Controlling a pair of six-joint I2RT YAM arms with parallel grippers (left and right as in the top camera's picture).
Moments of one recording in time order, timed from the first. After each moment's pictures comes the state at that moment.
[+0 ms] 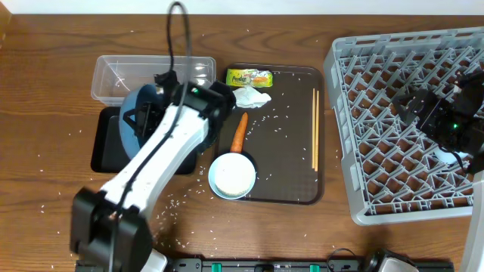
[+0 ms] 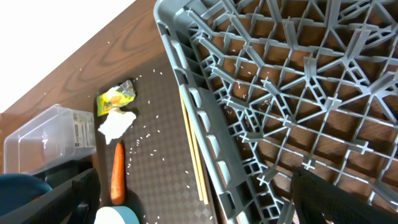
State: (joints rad) left arm -0.47 1.69 1.40 -1.59 -1.20 -0.67; right arm -0.37 1.24 1.29 -1.00 -0.48 0.25
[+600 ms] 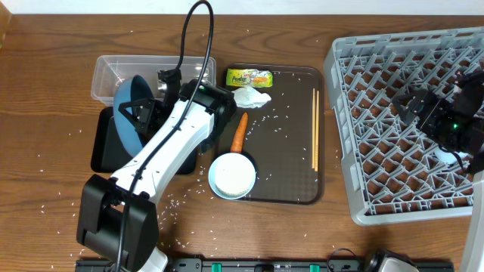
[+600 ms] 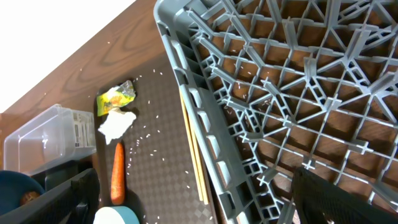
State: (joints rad) left arm -0.47 1.74 1.40 -1.67 -1.38 -0.82; right arm -0.37 1.24 1.29 -1.00 -0.48 0.25
